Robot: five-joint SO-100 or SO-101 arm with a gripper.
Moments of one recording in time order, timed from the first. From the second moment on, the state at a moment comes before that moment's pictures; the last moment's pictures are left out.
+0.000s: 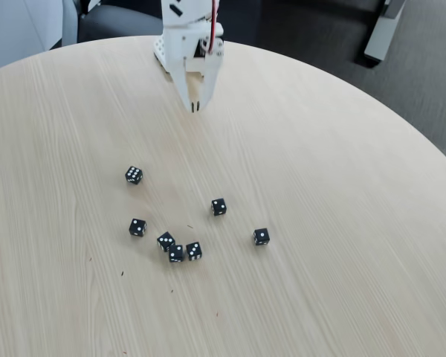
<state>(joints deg) -4.4 150.9 146.0 71.8 12.1</state>
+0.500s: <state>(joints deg) -4.1 113.2 118.2 71.7 22.7</state>
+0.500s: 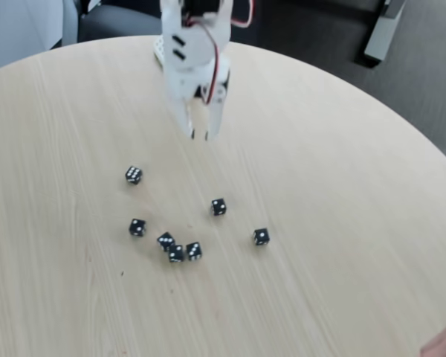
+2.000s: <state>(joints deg) 13.4 86.9 110.4 53.9 29.5</state>
